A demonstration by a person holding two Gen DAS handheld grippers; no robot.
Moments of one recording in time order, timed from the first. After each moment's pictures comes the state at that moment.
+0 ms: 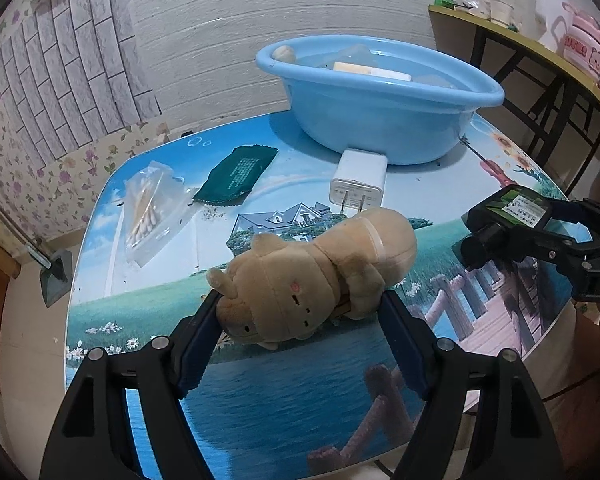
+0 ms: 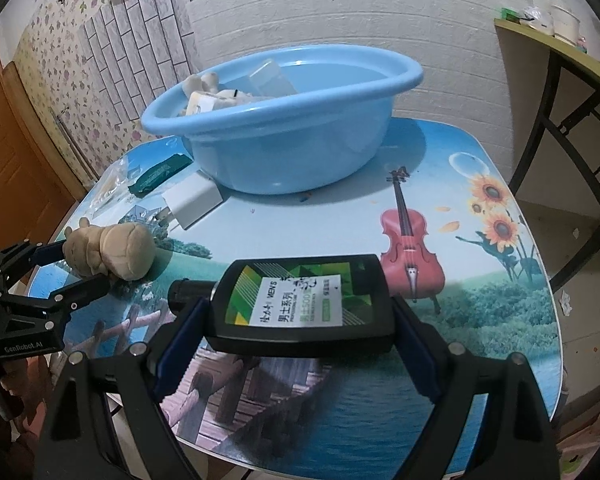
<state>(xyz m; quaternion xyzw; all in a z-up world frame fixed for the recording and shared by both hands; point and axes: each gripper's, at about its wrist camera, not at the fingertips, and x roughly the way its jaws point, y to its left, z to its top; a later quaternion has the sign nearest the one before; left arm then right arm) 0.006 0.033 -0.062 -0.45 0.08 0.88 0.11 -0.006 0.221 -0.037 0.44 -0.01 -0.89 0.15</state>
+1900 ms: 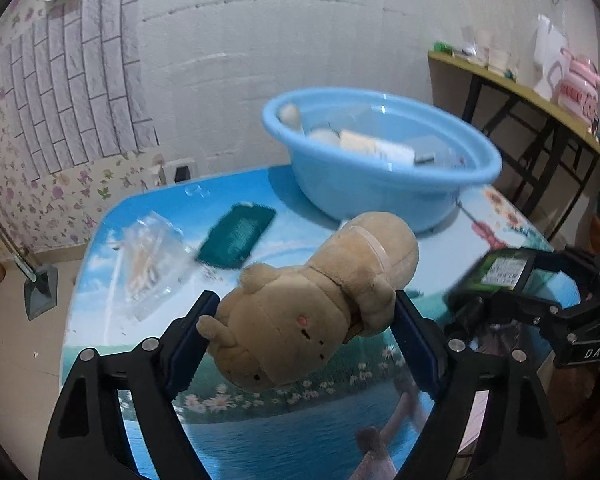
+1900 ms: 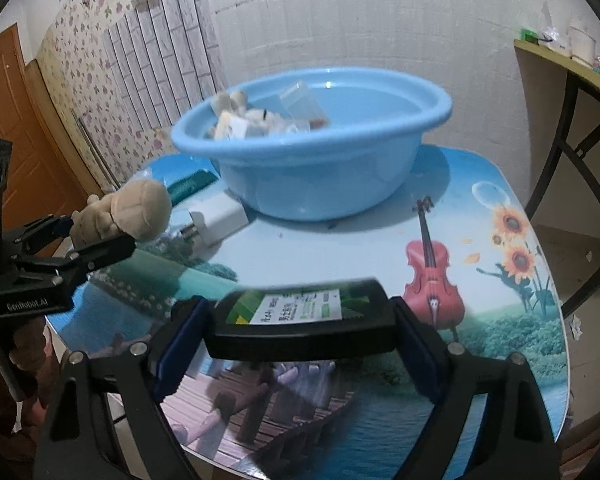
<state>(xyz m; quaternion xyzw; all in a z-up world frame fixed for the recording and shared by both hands) -0.012 0.027 -0.036 -0.38 0.04 0.91 0.13 -0.002 0.213 -0.026 0.40 -0.01 -0.90 0.19</state>
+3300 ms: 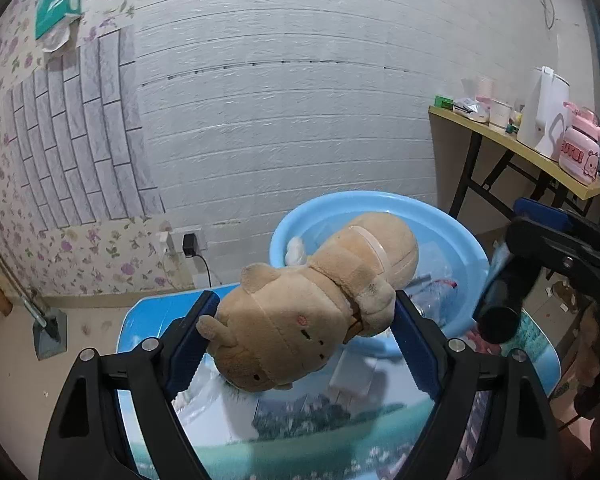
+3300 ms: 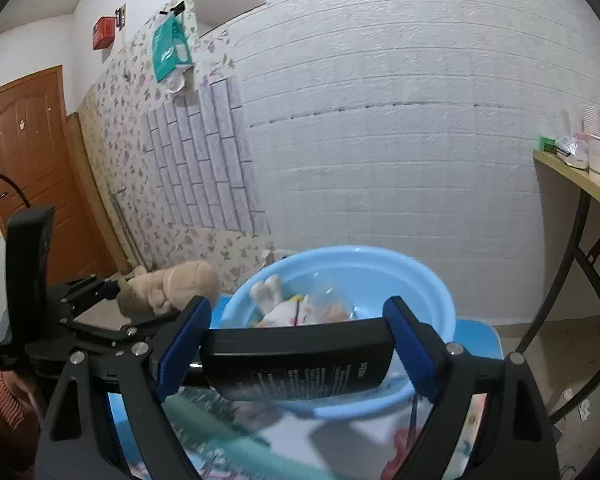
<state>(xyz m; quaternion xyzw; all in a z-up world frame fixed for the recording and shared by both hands) -0.065 0.044 0.052 -0.32 0.04 0.94 0.13 -0.048 0.212 0.104 0.24 -0.03 -0.94 0.23</state>
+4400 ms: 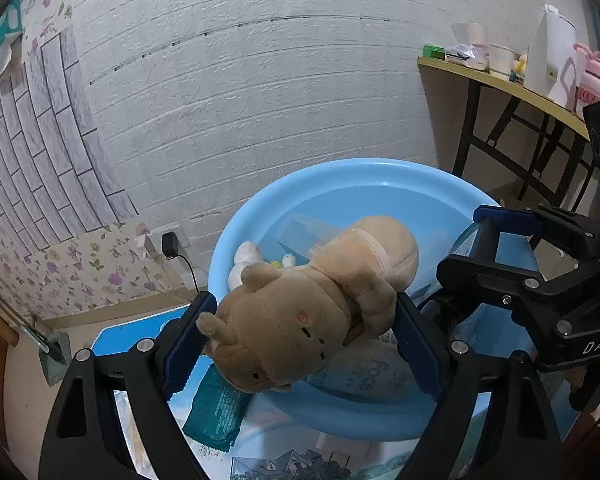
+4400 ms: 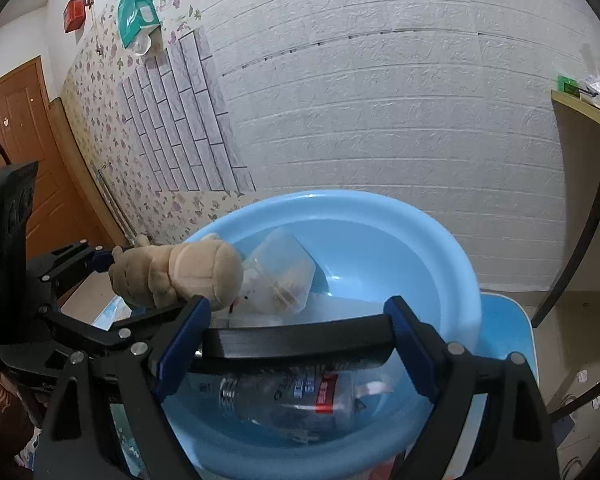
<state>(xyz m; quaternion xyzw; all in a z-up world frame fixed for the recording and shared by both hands) -0.132 0.098 0.007 -0.36 0.11 0.92 0.15 -0.136 0.225 0.031 0.32 -0.04 -0.91 0.24</state>
